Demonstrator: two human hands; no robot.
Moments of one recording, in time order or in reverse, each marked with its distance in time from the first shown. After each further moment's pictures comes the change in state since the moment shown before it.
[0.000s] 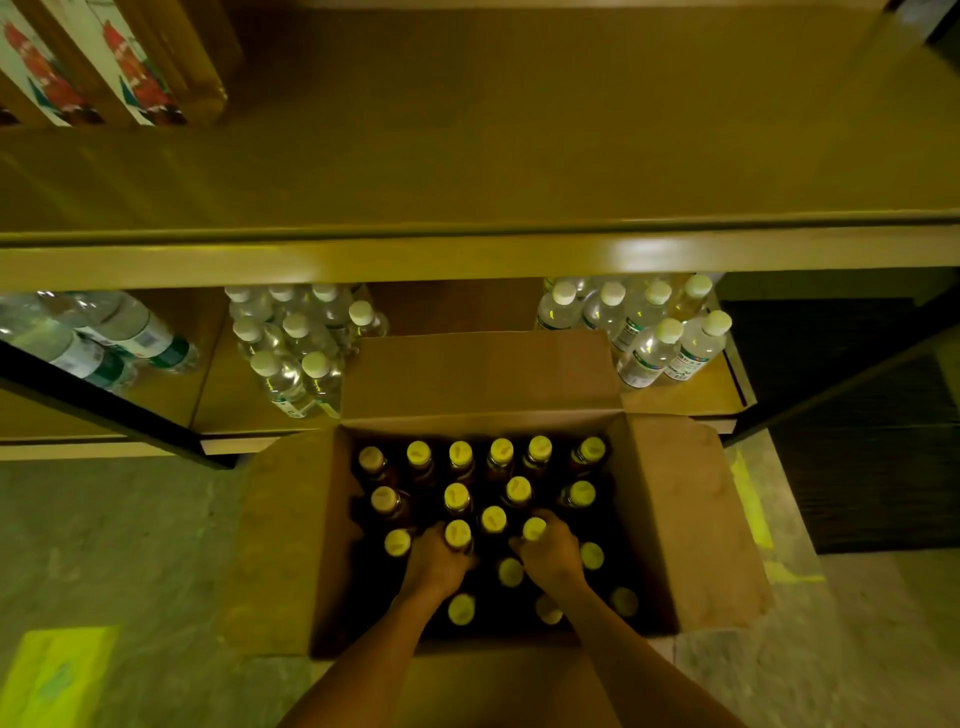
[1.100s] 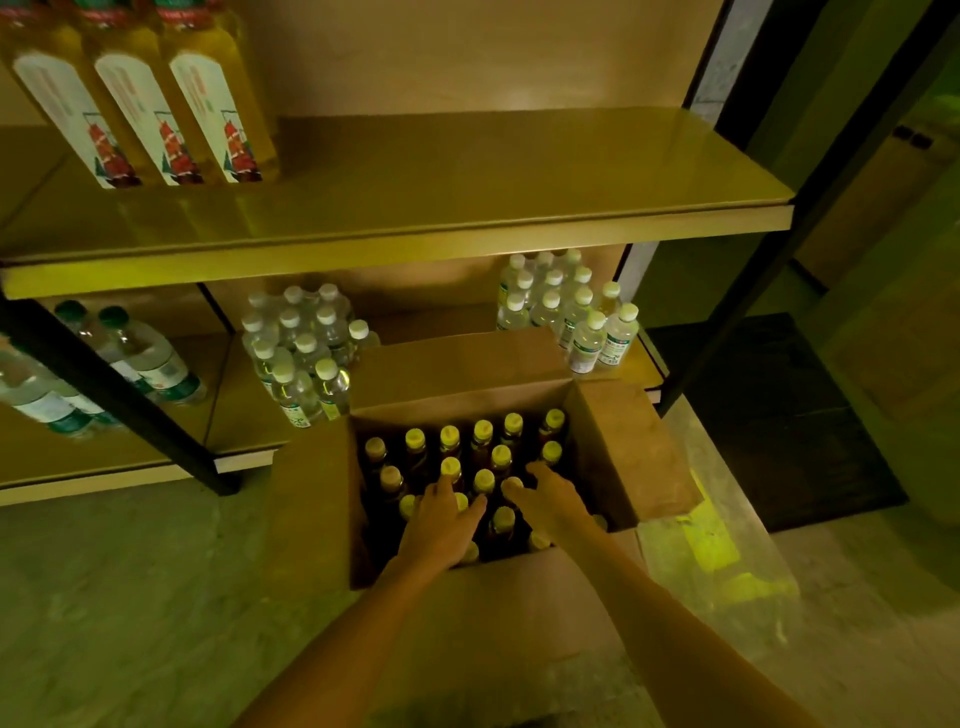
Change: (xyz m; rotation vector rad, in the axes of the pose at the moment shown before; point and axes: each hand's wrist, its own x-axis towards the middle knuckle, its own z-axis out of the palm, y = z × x) left_hand -0.092 0.022 -0.041 0.255 0.036 0.317; right_hand -0.117 -0.037 -0.030 -0.075 0.124 -0.088
